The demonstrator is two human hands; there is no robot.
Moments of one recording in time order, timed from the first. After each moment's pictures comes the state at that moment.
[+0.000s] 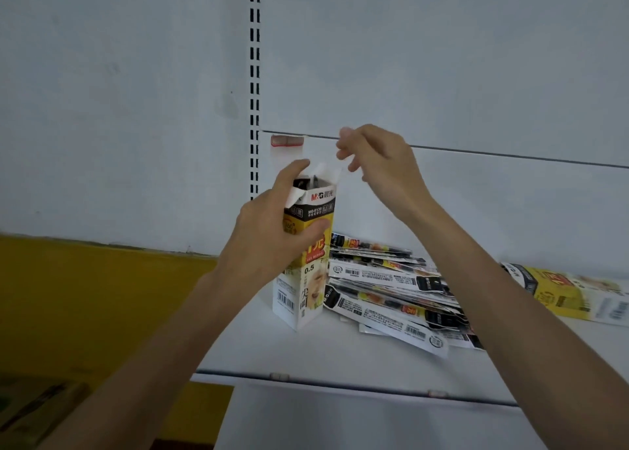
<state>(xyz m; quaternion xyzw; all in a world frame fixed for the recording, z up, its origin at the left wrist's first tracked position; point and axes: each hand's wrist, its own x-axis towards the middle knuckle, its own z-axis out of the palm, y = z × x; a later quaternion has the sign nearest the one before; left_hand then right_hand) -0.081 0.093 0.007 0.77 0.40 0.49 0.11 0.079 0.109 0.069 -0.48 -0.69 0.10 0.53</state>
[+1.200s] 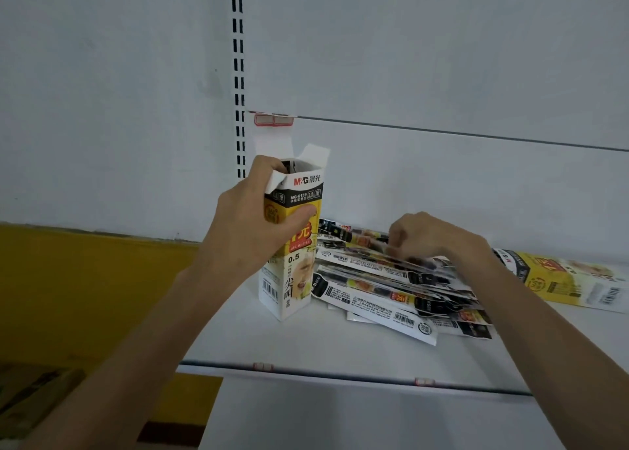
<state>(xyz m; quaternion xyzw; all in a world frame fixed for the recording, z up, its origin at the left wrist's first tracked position) -0.079 0.093 0.001 0.75 0.41 0.51 0.13 0.188 0.143 -0.013 -0.70 -0.71 0.06 0.00</state>
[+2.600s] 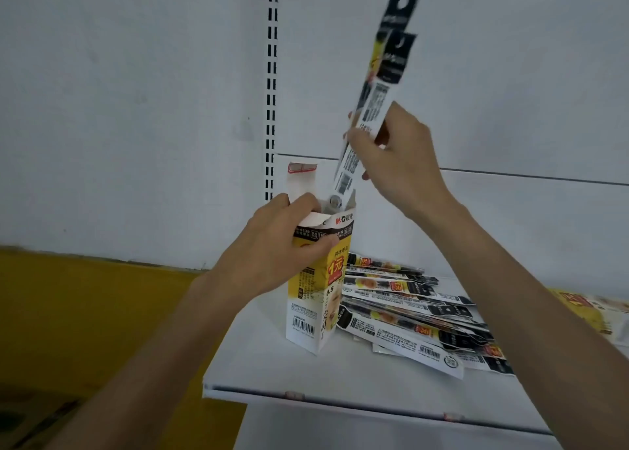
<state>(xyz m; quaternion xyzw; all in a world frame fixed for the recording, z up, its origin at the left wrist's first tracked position) -0.097 0.091 0.024 0.81 0.43 0.39 0.06 0.054 0.081 0.104 -0.44 -0.70 -0.01 0.57</state>
